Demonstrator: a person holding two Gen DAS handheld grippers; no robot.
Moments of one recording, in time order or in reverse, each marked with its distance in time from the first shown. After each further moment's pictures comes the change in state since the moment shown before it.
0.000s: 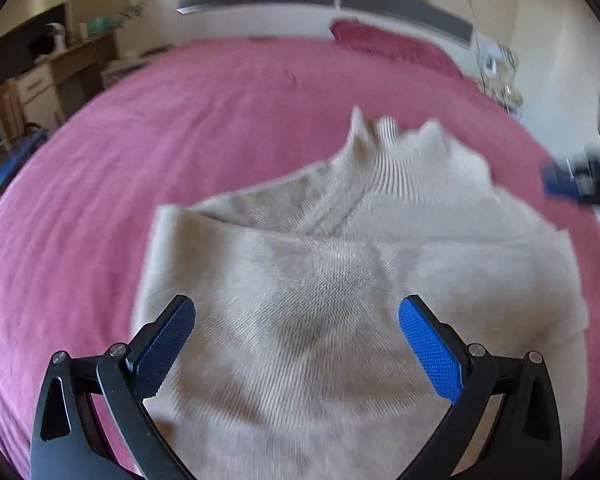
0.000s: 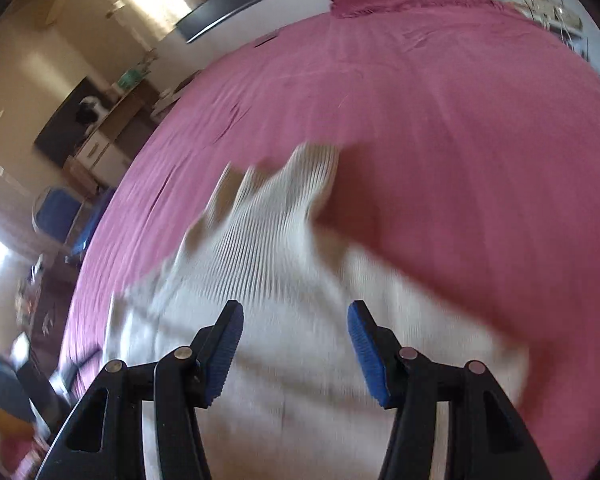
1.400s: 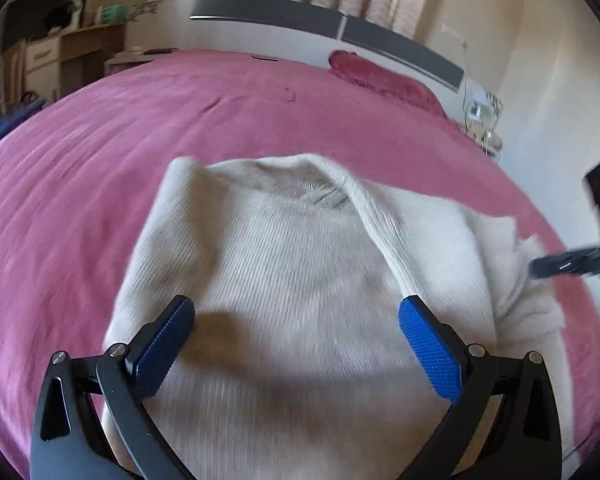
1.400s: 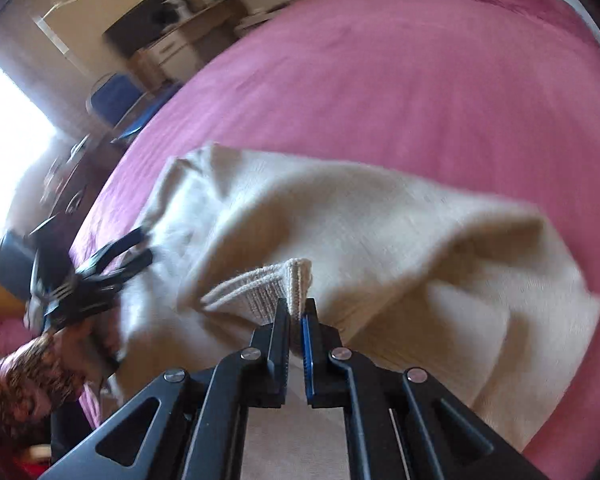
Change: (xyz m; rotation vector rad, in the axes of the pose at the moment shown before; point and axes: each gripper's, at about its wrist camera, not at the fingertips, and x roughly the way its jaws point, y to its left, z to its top) left arm -0.016 0.035 -0.058 -0.182 -0.167 -0.119; right arm 0.012 0.079 -0.147 -0.324 0.214 0.130
